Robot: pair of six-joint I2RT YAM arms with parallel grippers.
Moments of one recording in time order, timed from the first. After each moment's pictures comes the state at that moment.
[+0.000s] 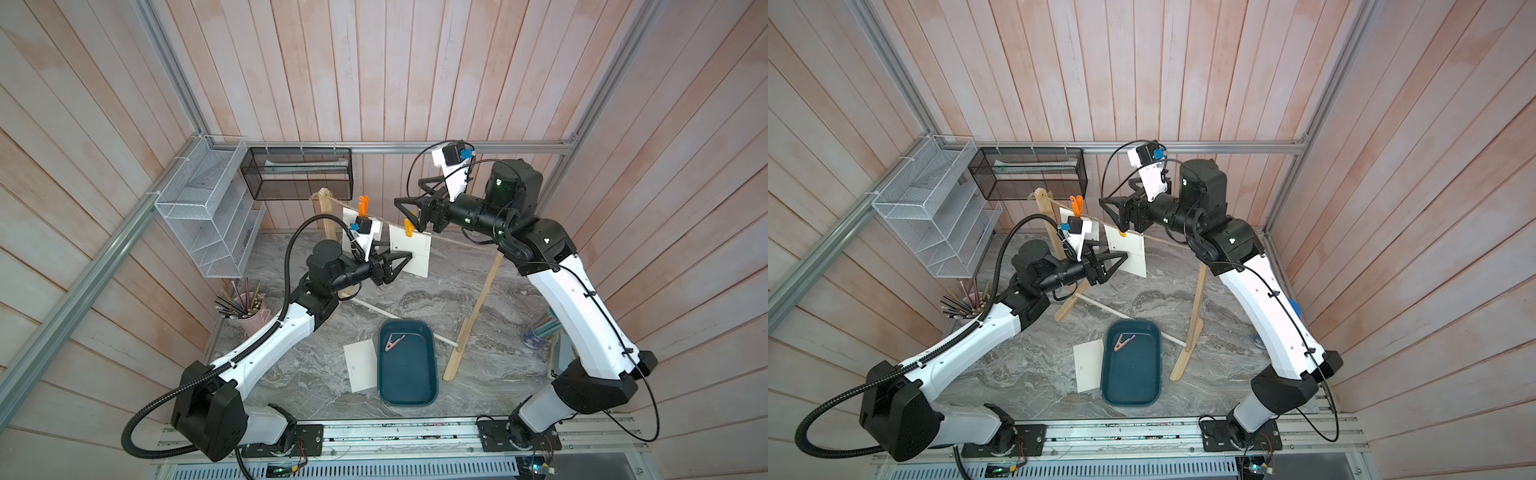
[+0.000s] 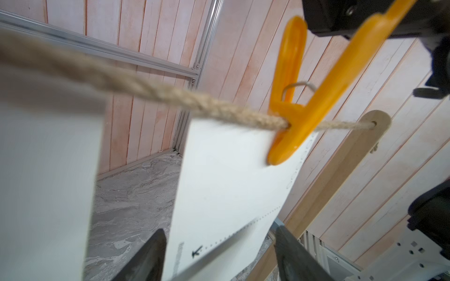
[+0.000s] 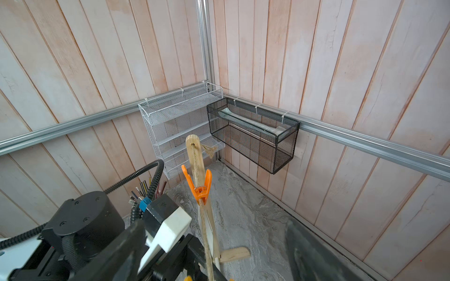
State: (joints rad) left arm -0.53 1.38 1.09 0.32 0.57 -0.35; right arm 0.65 1.60 2.12 -0.61 -0.33 0.08
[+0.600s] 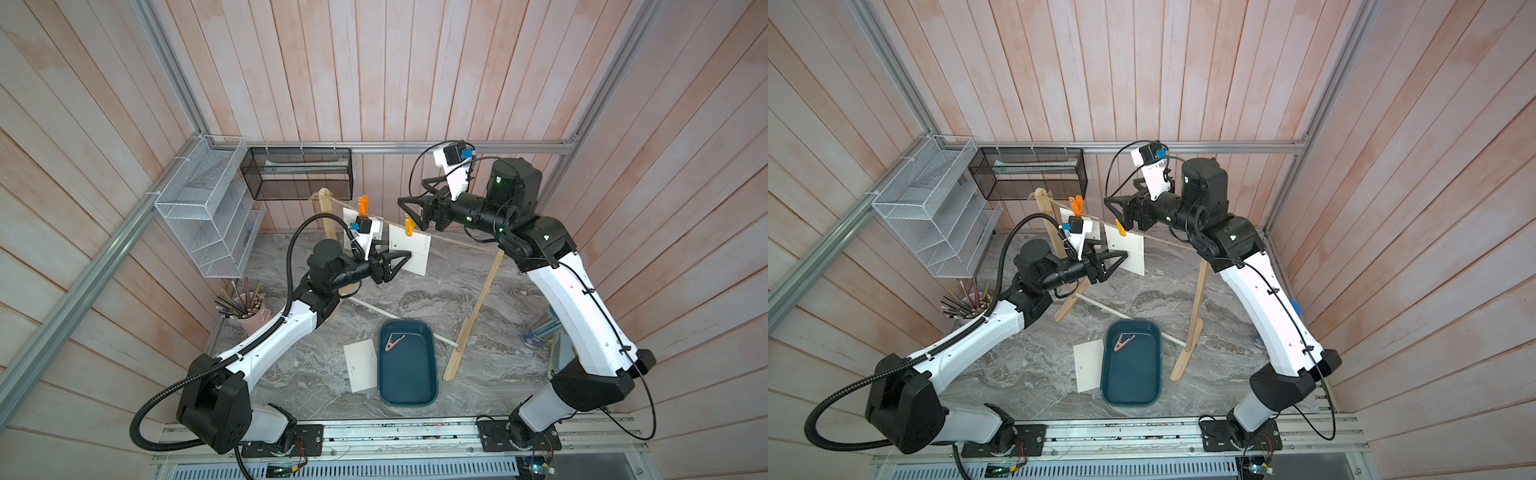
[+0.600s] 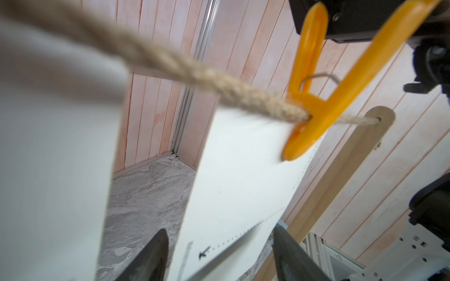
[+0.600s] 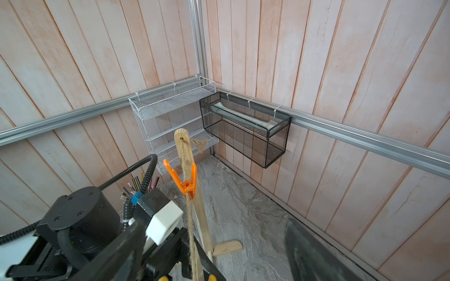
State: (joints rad) left arm -0.51 1.41 1.08 0.40 0.62 -0.36; right arm 0.62 1.61 2.13 -0.63 -0.35 0.06
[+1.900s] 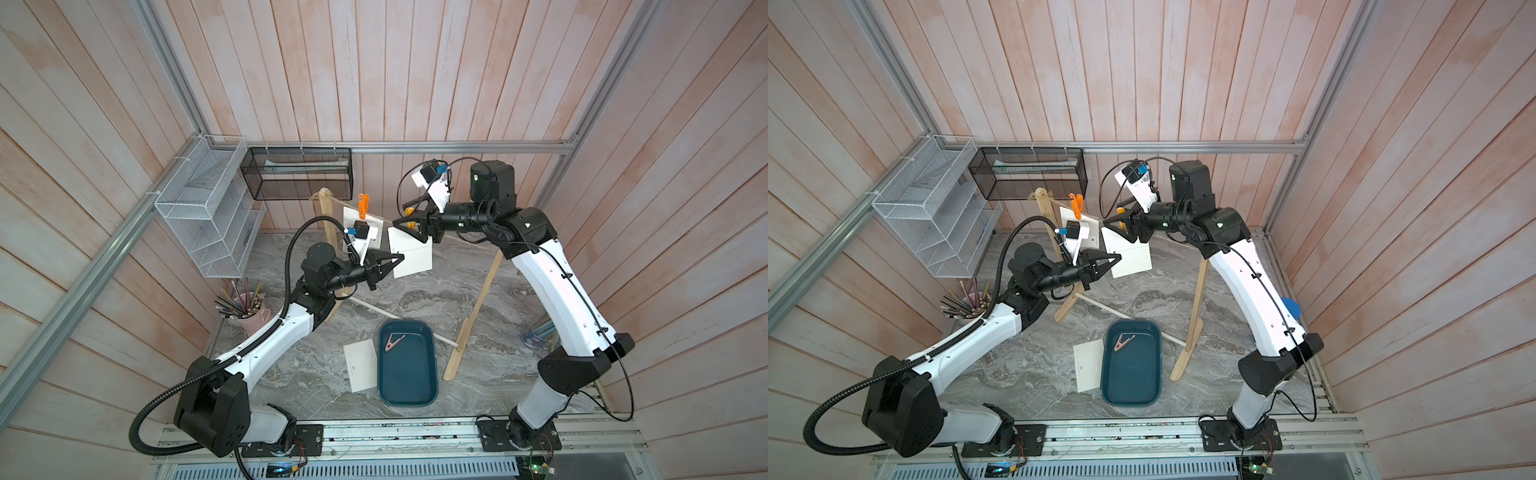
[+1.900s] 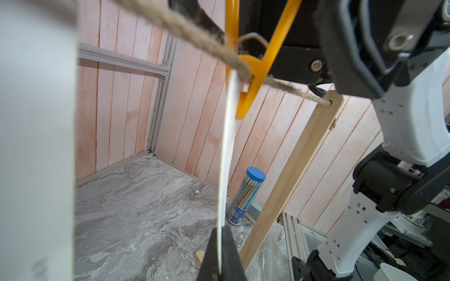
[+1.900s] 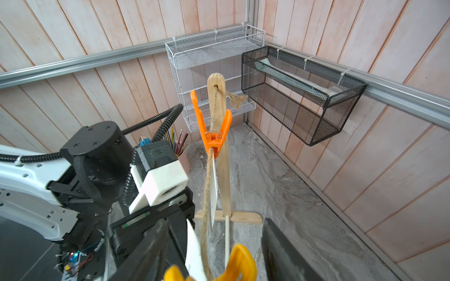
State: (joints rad) left arm -0.48 1.39 1.03 0.46 0.79 -0.38; right arm 0.57 1.72 2.19 -0.81 -0.64 -0.12
